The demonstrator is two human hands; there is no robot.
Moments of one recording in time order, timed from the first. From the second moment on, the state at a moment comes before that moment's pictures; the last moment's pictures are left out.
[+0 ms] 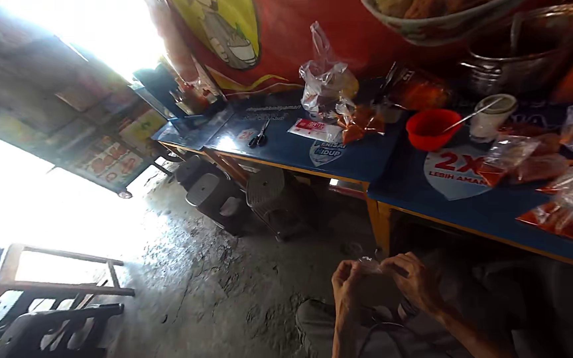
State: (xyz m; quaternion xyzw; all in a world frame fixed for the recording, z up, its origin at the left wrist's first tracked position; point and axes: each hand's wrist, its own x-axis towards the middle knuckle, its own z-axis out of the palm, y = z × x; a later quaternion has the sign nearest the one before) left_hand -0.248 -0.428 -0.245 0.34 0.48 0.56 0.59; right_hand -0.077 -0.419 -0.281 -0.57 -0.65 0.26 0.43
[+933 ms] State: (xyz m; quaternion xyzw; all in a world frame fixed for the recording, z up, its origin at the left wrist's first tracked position) left_hand -0.266 -0.401 -0.265 0.68 0.48 0.38 0.39; right_hand -0.084 -0.371 -0.221 -0.48 -0.66 0.49 0.30
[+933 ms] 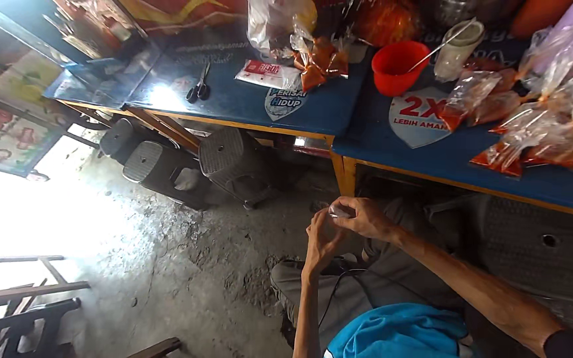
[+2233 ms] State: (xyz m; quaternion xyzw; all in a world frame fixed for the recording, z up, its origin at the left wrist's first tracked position) left_hand -0.264 -0.377 -0.211 0.71 0.47 0.47 0.24; right_hand -0.070 -0.360 -0.164 -0.50 -0.78 0.29 0.24
